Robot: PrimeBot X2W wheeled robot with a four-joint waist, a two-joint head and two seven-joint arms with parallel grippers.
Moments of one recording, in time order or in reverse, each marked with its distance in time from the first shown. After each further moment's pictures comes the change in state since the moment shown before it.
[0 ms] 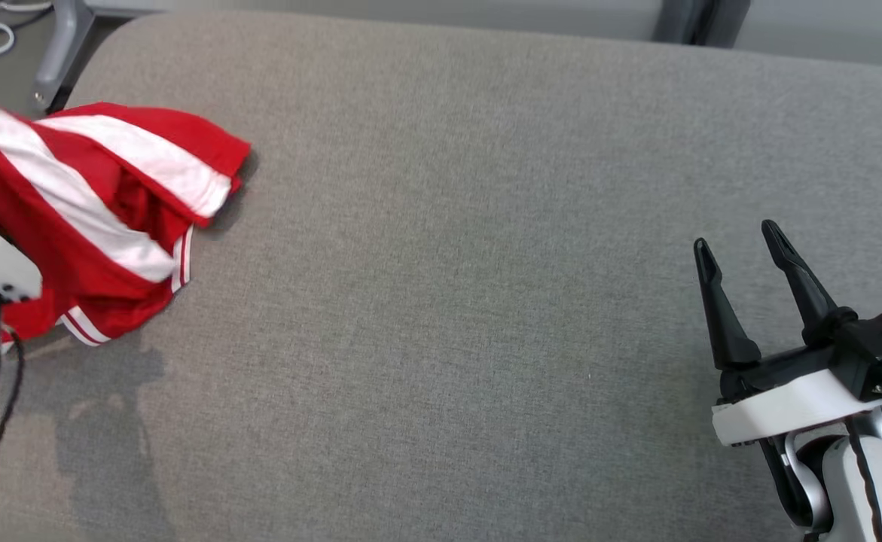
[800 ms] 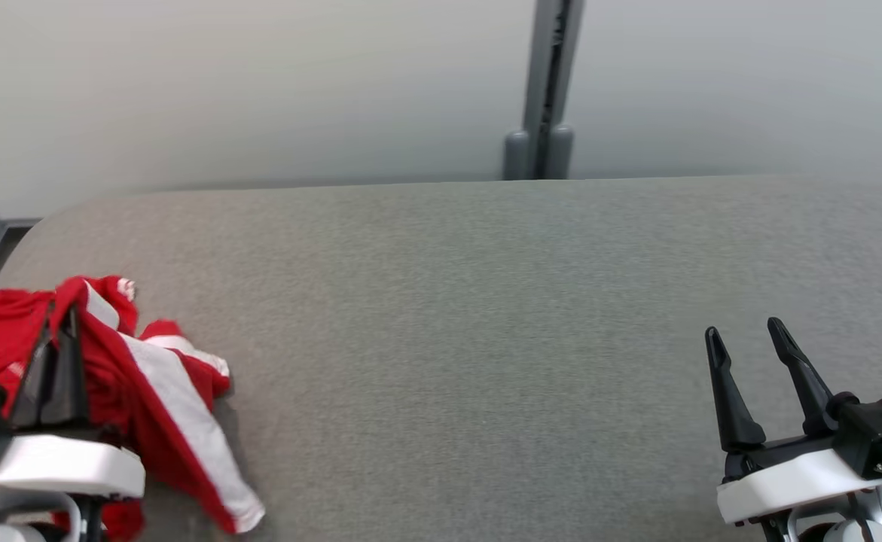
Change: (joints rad) left arm 0.721 -0.029 0.061 -0.927 0.044 0.257 0.133; right arm 0.179 0.045 -0.048 0.023 0.041 0.000 -0.029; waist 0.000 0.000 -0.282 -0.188
